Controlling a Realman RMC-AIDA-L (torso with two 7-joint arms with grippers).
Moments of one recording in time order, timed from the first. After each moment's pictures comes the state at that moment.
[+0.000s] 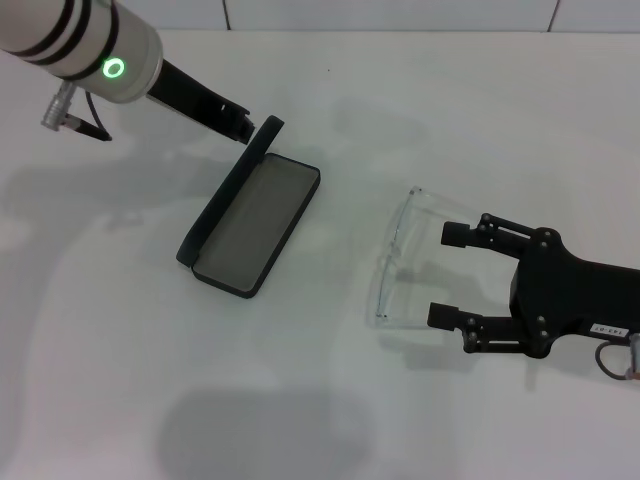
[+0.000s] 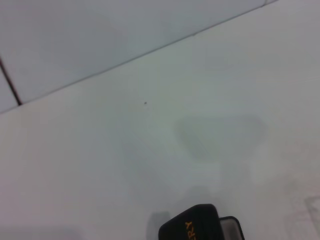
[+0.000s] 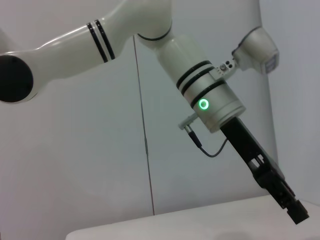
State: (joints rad) left arm -0.72 -2.09 1.25 1.30 2.63 1.43 -2.73; right arm 0.42 2.03 -1.23 -0.45 -1.36 -1.65 0.93
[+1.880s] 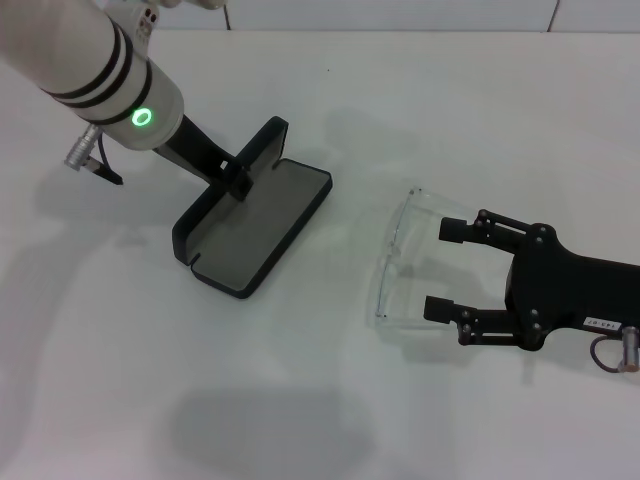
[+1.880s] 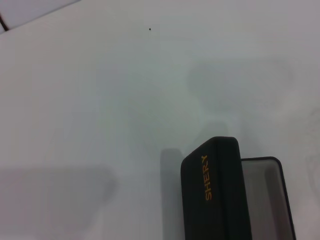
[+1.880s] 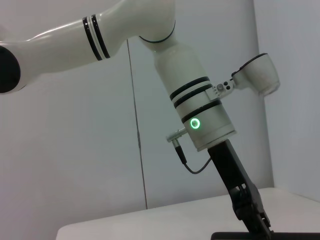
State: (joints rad) left arm -0.76 -2.09 1.36 1.17 2.71 1.42 -2.81; right arm 0.43 2.03 -1.23 -0.44 -1.36 -1.62 0.93
